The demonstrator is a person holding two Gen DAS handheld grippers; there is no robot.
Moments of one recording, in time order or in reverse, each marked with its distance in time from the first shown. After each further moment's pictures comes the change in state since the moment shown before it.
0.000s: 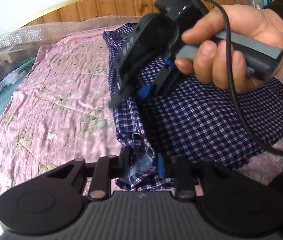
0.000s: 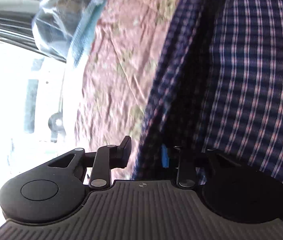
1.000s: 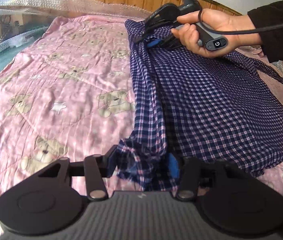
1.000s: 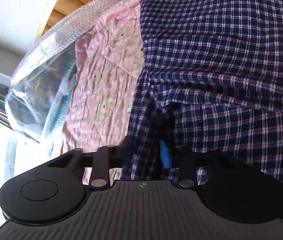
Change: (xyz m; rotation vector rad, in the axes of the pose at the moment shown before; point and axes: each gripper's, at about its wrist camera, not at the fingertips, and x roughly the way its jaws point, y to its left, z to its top) left arm 0.033 0.069 -0.023 -0.242 -0.014 -0.121; right arm -0.032 -0.039 0.164 0.084 -0.423 -0.139
